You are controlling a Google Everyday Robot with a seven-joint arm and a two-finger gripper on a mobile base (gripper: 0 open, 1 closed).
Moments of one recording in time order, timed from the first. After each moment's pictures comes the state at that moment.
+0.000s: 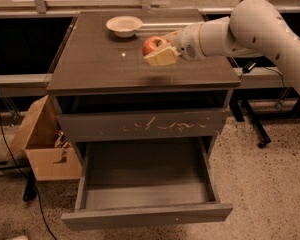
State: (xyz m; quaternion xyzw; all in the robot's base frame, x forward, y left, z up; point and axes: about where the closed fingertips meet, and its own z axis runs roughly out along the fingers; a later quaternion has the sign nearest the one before) arm 0.694 -0.042 0.912 -0.46 0.71 0.22 0.49
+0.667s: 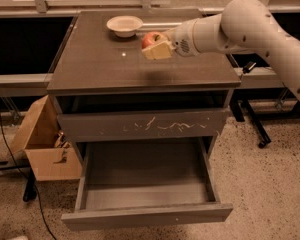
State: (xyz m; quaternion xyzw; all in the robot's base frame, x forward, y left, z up) arm 0.718 -0.041 0.914 -0.42 0.73 0.21 0.50
